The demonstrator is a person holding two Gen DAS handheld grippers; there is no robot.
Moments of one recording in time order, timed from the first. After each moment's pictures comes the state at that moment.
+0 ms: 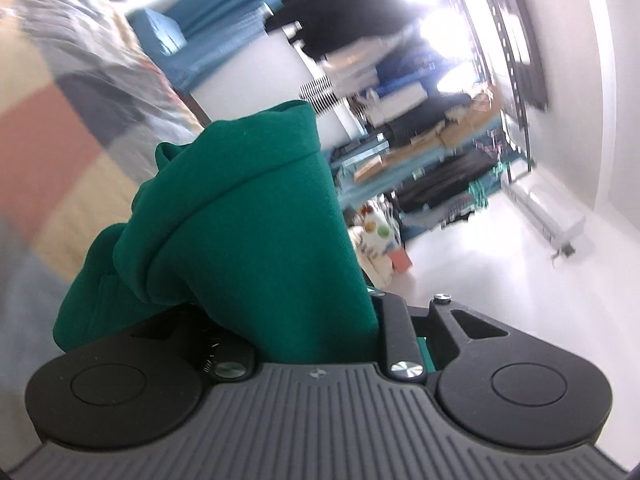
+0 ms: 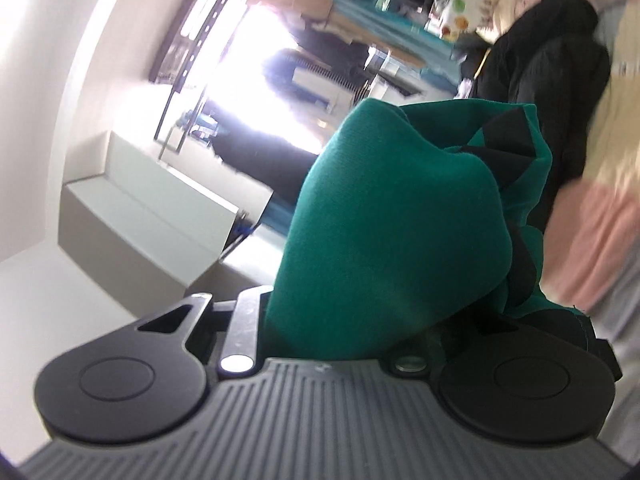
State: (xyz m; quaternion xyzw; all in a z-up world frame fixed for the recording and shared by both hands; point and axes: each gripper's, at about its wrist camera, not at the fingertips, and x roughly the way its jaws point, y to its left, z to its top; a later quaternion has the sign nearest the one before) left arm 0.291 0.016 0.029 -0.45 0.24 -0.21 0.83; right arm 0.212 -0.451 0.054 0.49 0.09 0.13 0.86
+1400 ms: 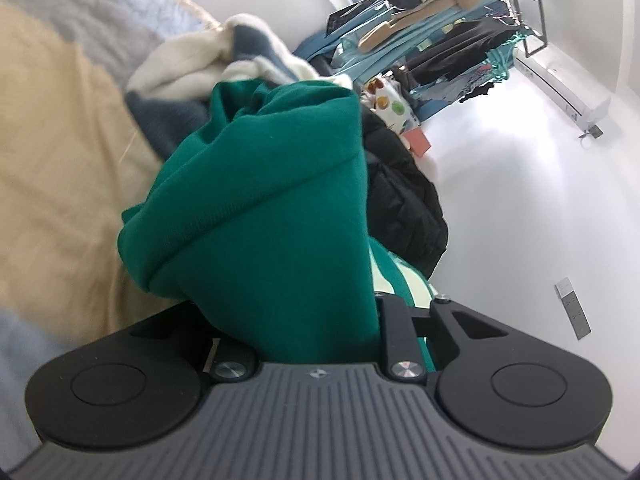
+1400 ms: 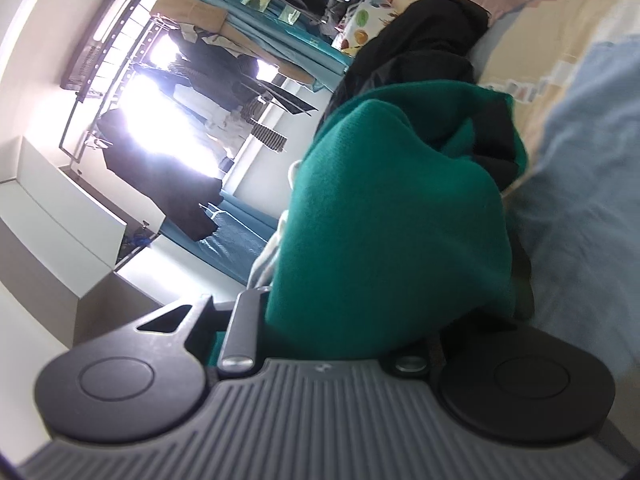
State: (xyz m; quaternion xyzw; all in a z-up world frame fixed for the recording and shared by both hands) left arm 0.456 -0.164 -0.175 -0.36 0.35 -0.29 0.81; right arm 0.269 -0.618 -0.123 0.47 0.14 0.03 0.87
